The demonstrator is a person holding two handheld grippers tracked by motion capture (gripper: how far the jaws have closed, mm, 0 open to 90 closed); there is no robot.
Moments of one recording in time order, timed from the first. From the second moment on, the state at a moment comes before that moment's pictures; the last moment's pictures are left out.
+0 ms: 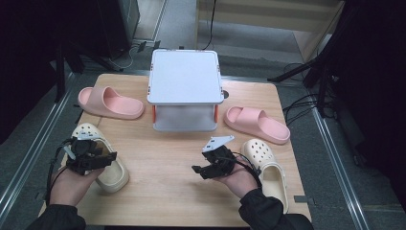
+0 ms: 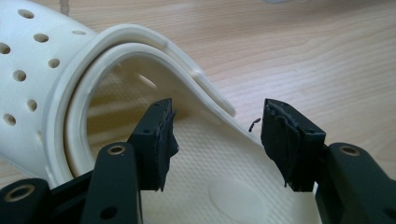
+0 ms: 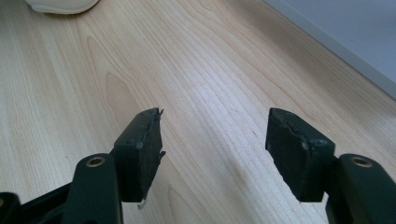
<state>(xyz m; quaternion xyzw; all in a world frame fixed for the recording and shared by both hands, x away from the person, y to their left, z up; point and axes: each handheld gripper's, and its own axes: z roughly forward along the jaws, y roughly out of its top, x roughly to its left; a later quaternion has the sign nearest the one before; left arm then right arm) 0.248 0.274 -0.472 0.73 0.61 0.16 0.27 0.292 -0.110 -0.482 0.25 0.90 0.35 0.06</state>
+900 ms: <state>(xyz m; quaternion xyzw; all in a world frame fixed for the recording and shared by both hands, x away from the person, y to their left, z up) 0.275 0.276 -0.480 0.71 0.64 0.15 0.25 0.285 -0.122 -0.482 0.27 0.90 0.35 0.07</state>
